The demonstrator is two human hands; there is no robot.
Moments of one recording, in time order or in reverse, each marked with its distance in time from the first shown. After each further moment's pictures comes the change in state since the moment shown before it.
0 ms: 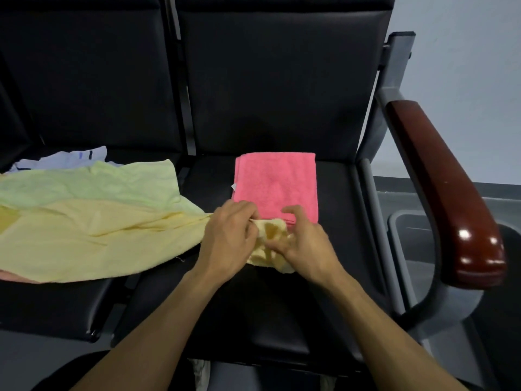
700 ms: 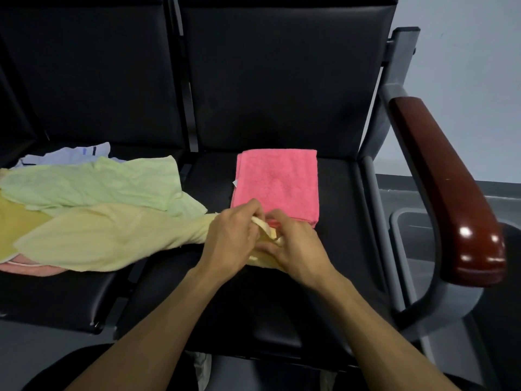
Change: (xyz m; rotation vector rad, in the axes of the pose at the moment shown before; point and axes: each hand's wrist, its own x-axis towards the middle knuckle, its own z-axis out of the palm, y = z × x) left_hand -0.003 0.005 0.001 -0.054 -0.036 -0.043; right_hand -0.004 -0.006 0.009 -0.065 -0.042 -0.194
